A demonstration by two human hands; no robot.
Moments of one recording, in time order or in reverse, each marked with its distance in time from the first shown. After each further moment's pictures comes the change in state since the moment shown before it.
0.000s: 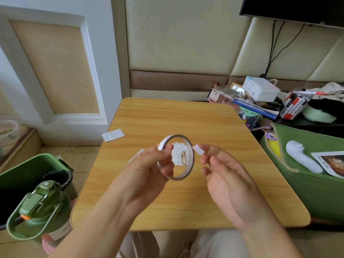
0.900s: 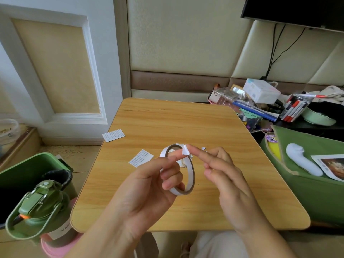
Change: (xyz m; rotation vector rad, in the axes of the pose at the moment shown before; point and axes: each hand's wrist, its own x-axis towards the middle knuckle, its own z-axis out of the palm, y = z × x) left_hand -0.021 -0.005 0.010 -0.244 -0.021 -0.131; right_hand -0.004 -0.001 0.006 -0.617 0.033 -0.142
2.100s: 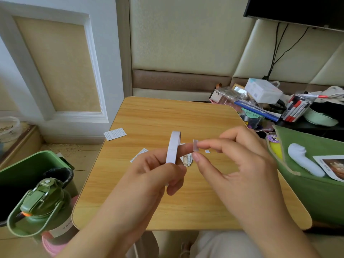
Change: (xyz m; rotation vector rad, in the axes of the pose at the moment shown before) left_hand -0.019 0.011 0.015 0.651 -0.134 0.337; right_hand 0.015 -0.035 -0.005 -0.683 0.347 -0.434
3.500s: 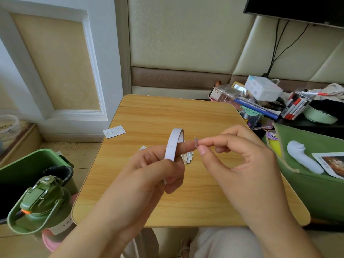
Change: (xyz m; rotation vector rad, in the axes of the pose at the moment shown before) left_hand -0.002 0.006 0.006 0.060 -0.043 0.056; right_hand 0.000 -0.003 -0.003 0.212 -0.045 0.191
